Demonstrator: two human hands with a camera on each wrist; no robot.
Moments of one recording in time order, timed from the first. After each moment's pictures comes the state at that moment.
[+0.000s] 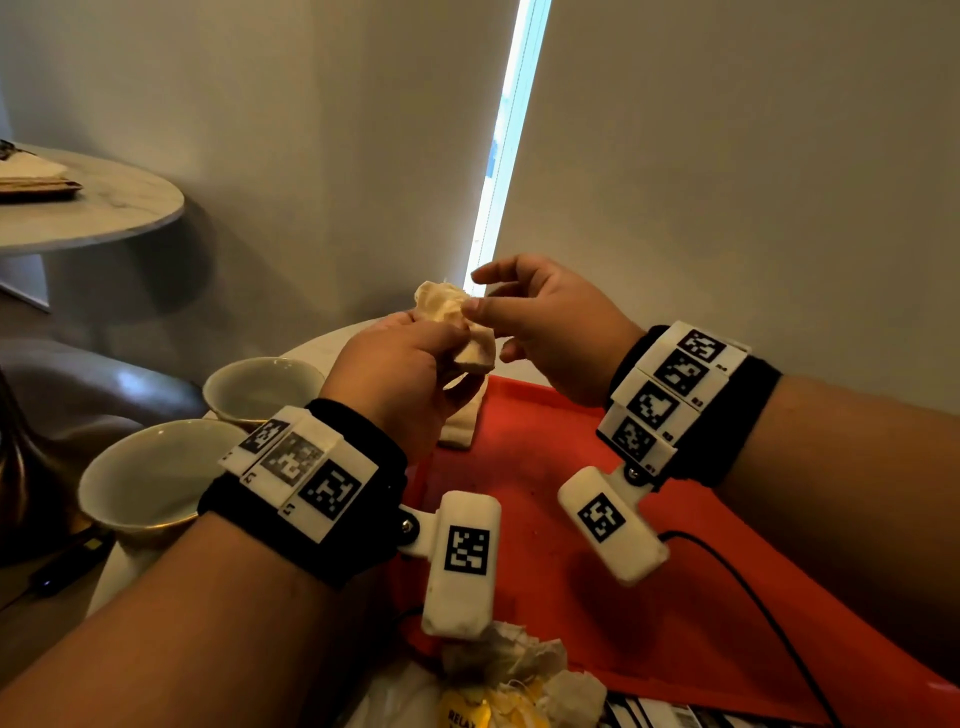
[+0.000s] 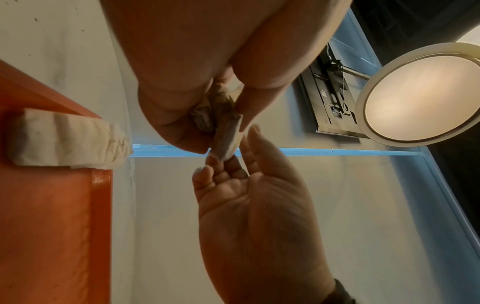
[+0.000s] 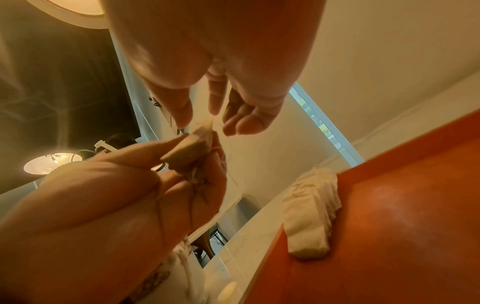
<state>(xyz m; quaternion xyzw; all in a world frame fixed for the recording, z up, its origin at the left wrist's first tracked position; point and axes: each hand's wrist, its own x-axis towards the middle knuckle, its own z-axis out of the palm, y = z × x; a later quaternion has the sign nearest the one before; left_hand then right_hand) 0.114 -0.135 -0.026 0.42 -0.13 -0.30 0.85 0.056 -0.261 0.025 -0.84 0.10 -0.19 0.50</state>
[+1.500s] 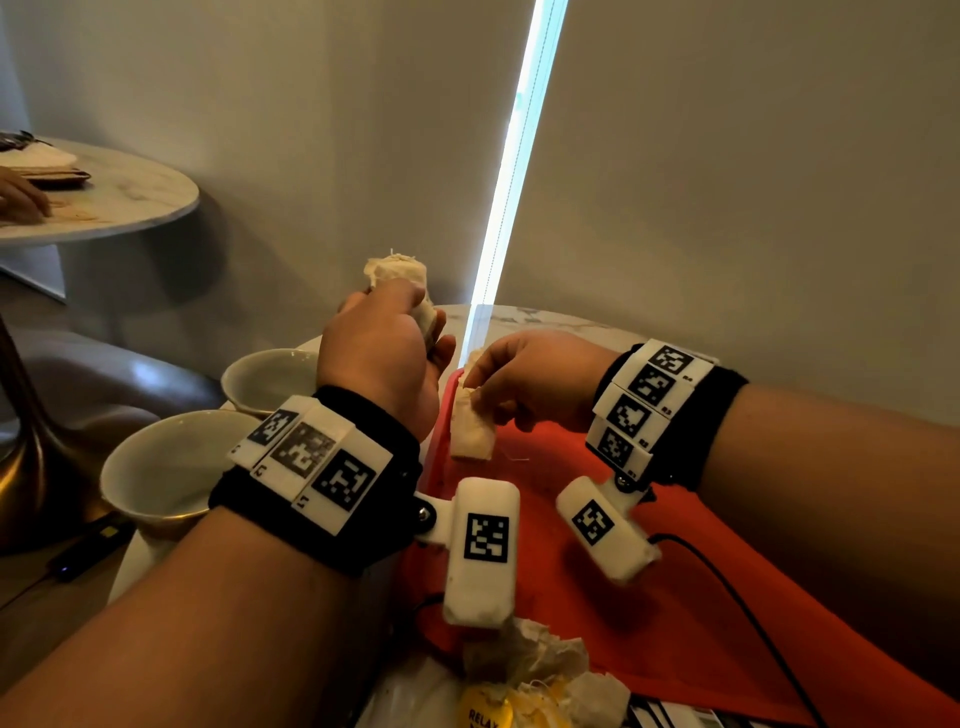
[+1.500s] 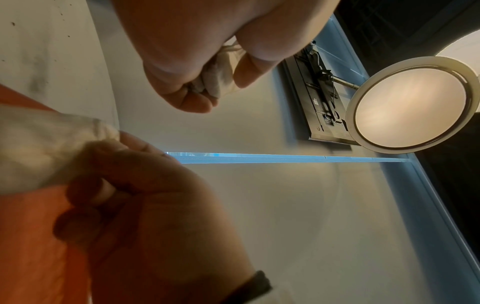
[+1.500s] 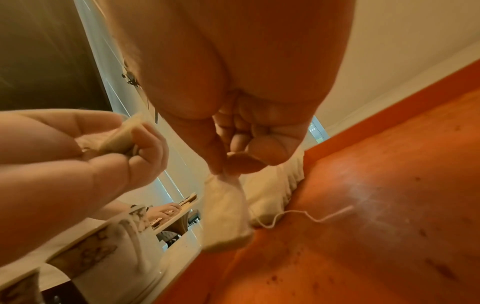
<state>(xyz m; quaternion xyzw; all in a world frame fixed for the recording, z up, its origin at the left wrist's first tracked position) 0.123 -0.133 -0.018 0.40 -0.02 -0.17 0.90 0.073 -0.266 -0.007 -0.91 0.20 0.04 0.37</state>
